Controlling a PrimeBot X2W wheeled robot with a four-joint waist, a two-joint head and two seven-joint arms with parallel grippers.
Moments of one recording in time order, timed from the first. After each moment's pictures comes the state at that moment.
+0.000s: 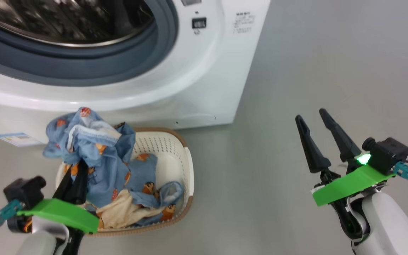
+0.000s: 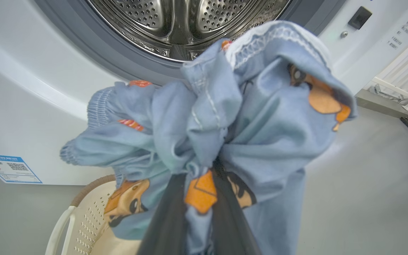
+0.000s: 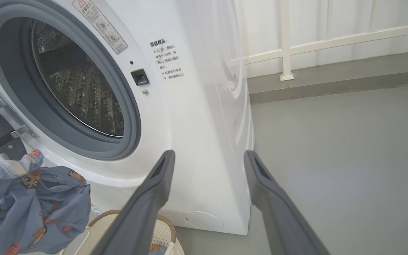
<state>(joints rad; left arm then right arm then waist) -0.36 0.28 -0.37 0.47 -0.71 -0.13 -0.25 -0.34 -0.23 0.22 0.21 0.50 0.13 -0.26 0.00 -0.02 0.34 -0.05</state>
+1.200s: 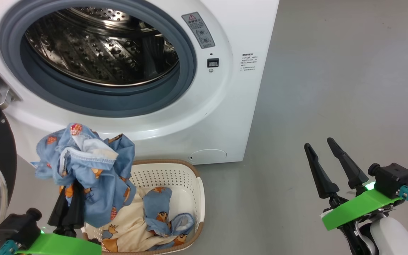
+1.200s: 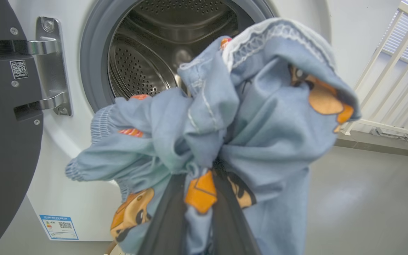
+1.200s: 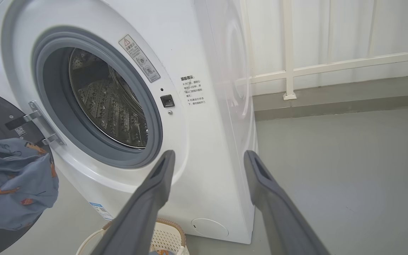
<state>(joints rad) -0.08 0.24 -0.21 0.09 -0.56 -0.03 -0.25 -0.22 -0.26 0.21 0.22 0.53 0.13 -0.26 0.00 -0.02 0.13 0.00</state>
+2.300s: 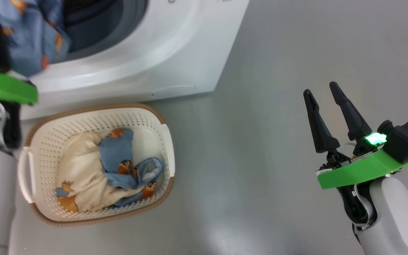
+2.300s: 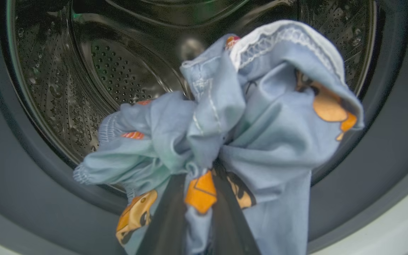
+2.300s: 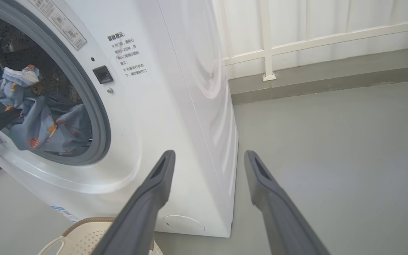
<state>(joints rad) -0.89 0.28 -0.16 0.63 -0.47 -0.08 -0.25 -0.38 -0.22 0.18 0.10 0.49 0.13 -0.26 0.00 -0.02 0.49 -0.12</state>
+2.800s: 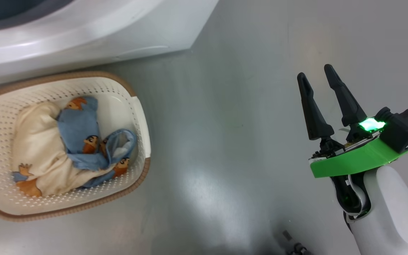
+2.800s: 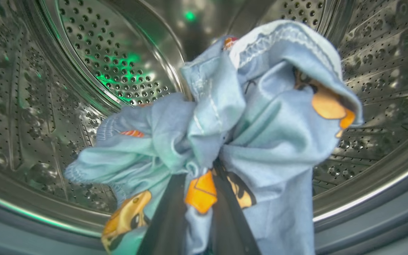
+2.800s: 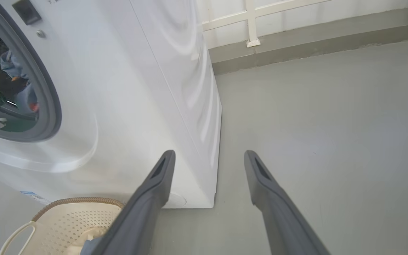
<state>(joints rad) -1.22 0.32 -0.13 0.83 -0.40 -0.09 -0.25 -0.43 -0.18 0.19 0.08 0.49 0.13 -0.26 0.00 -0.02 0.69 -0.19</state>
